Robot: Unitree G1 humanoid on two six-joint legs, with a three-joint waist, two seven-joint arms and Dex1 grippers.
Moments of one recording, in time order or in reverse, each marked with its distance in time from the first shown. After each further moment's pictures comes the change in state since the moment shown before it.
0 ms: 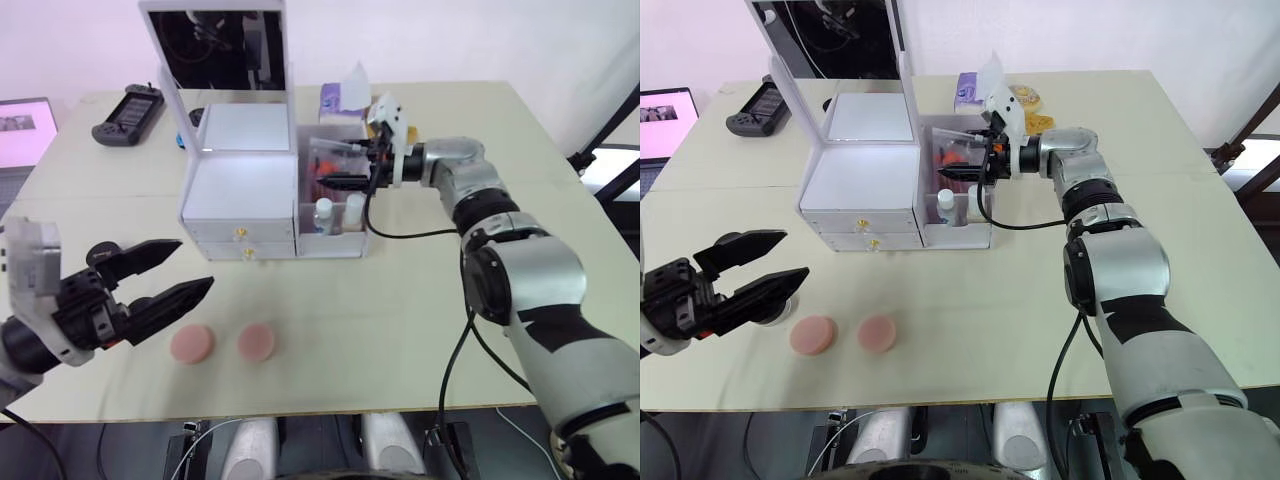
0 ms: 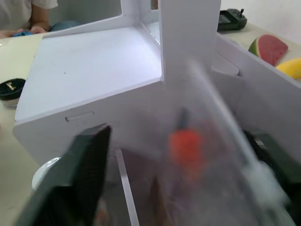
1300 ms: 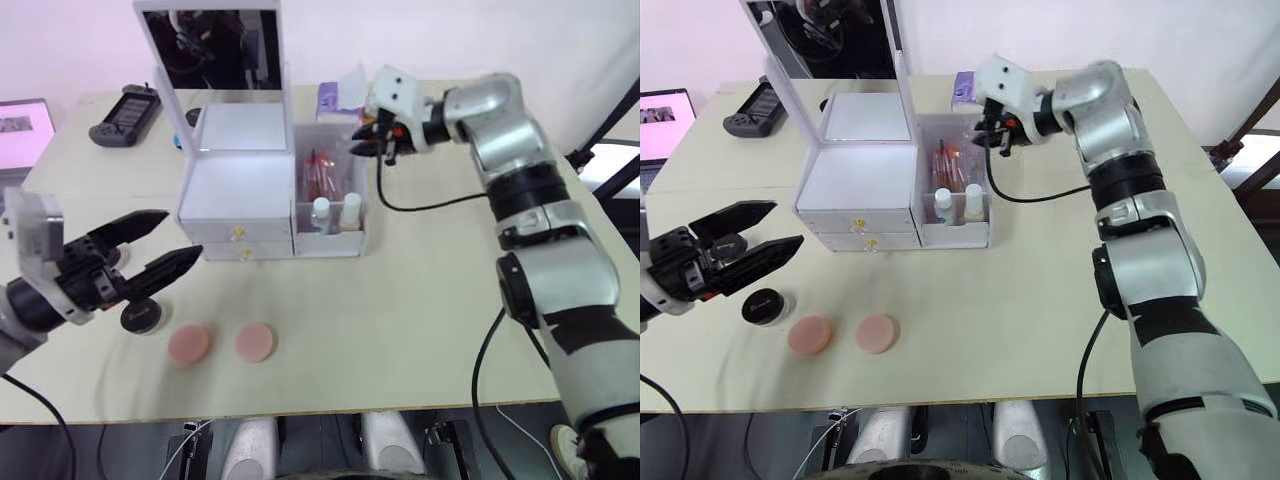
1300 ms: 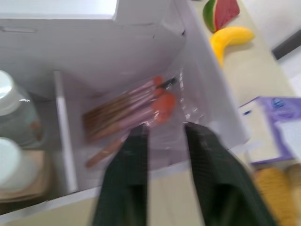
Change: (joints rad) left arm -0.184 -0.009 -0.116 0.140 0.255 -0.049 -0.091; right arm -0.019 -0.132 0.307 -0.472 -0.248 0.189 -0.105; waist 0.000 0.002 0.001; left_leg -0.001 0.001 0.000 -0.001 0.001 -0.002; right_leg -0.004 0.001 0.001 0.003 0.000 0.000
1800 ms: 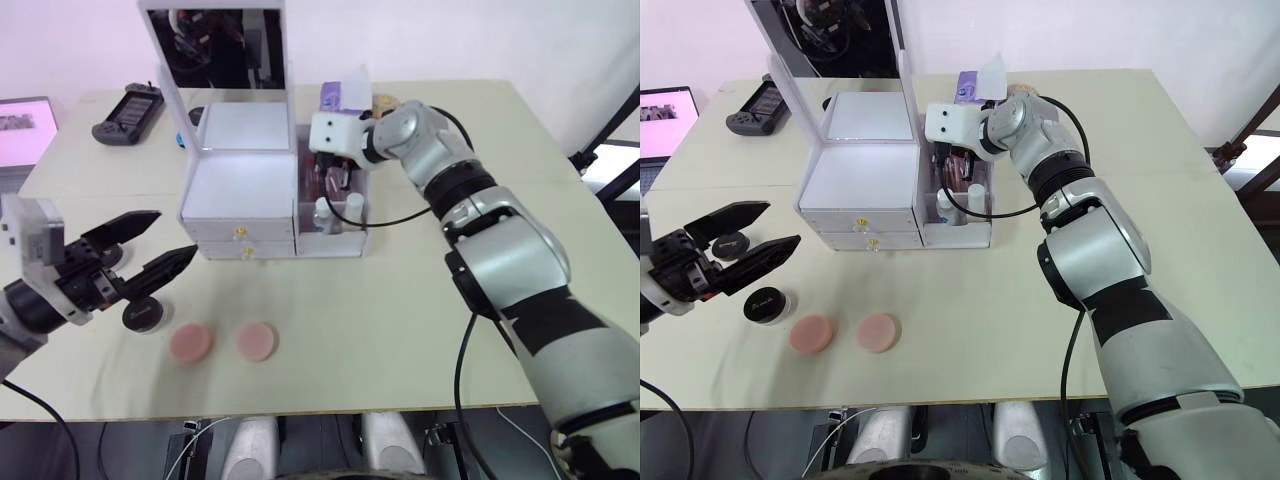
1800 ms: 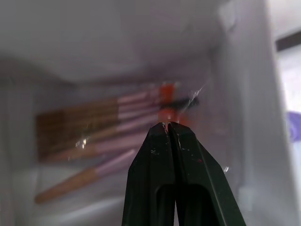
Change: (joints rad) left arm -0.008 -0.041 -0.005 0.003 0.075 -0.023 -0.008; right arm -0.102 0.195 0.151 0.382 -0.196 -0.175 -0.332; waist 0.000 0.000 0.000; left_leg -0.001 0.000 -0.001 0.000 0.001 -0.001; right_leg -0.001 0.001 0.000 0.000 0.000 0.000
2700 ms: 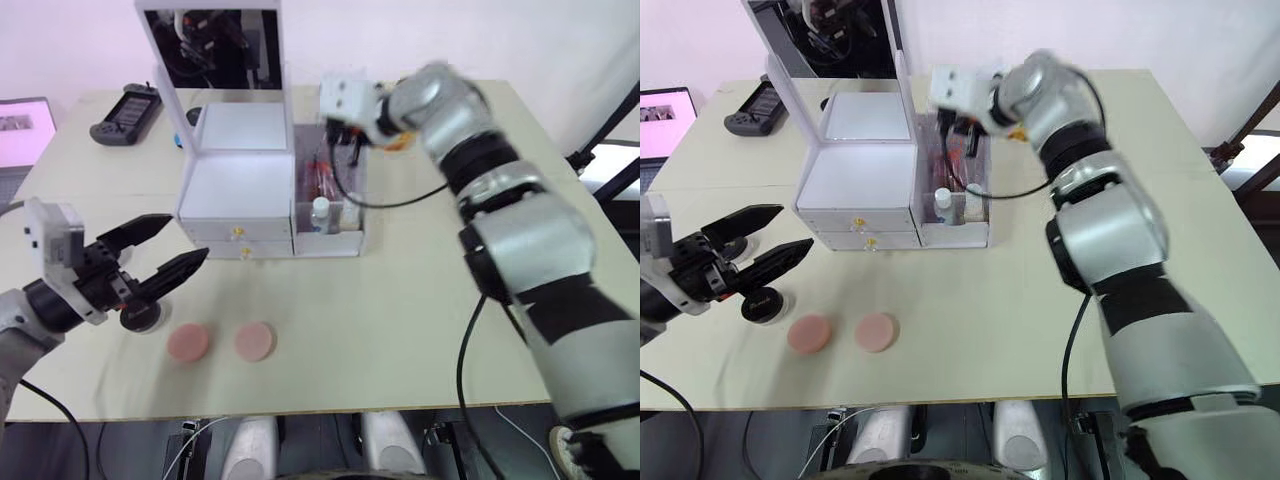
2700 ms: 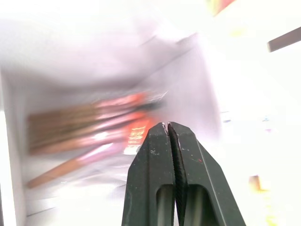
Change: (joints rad) left arm -0.027 -0.033 -0.058 0.007 0.050 -0.019 -0.005; right arm -0.125 -0.090 -0.132 -0.013 0.083 0.036 0.203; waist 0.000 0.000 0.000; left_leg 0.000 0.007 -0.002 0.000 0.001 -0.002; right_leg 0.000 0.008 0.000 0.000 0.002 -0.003
